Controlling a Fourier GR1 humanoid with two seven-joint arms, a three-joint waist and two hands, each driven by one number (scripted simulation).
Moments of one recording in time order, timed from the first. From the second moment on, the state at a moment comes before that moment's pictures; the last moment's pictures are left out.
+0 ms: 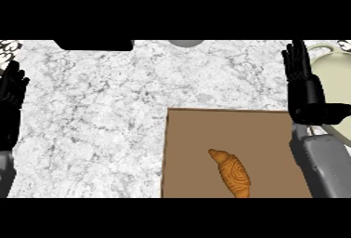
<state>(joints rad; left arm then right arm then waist) -0.15 0.51 0.01 -1.60 0.10 0.30 0.13 -0.40 -0.28 0.05 -1.38 -0.16 -0.26 -0.22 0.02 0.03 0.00</state>
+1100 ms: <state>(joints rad) -0.21 0.35 0.00 -1.60 0.22 0.25 0.19 -0.60 -0.59 0.32 -1.27 0.06 0.43 -0.61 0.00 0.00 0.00</state>
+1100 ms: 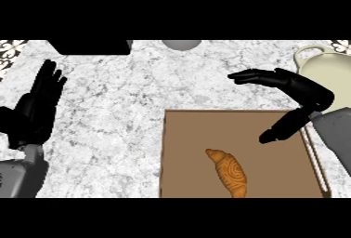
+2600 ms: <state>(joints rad) -0.22 0.30 0.03 -1.61 0.16 0.22 0.22 -0.44 -0.55 0.63 -1.85 0.51 0.84 0.08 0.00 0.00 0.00</state>
